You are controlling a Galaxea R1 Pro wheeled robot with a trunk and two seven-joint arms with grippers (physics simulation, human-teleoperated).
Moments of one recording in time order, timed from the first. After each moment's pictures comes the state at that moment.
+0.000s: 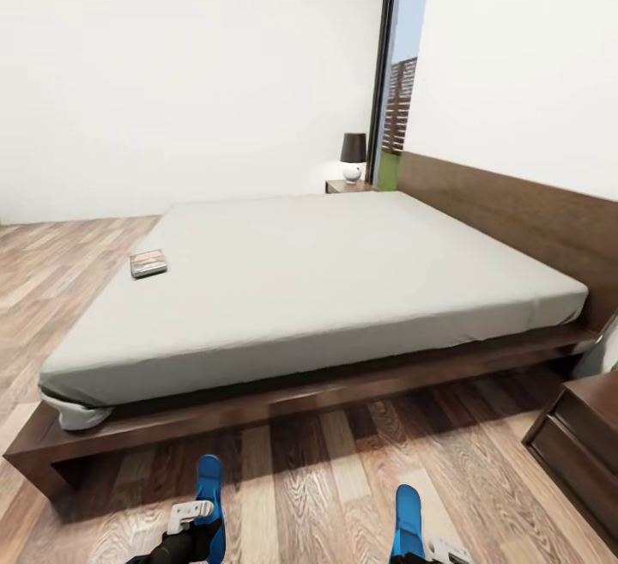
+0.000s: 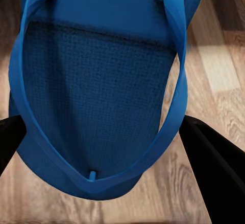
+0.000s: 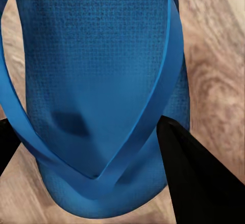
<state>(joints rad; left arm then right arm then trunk) -0.50 0.09 0.37 -0.02 -0.11 -0.25 -0.50 -0.47 -0.04 0.00 -0.09 -0.37 0.15 0.17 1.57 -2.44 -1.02</state>
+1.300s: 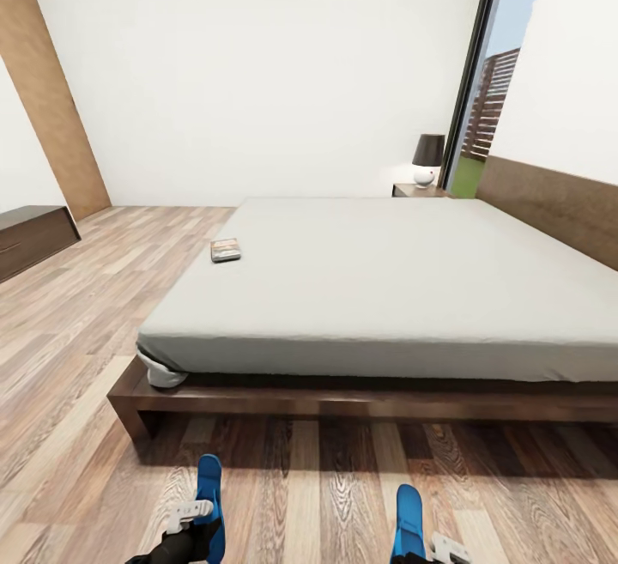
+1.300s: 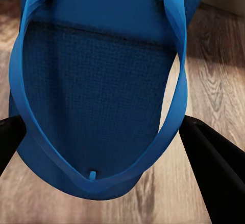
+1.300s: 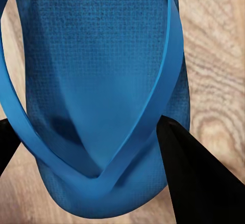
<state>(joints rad) -0.50 0.09 0.37 -0.02 -0.11 -0.25 -0.50 -0.47 -0.04 0.00 -0.09 -0.37 0.15 0.17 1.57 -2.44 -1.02</state>
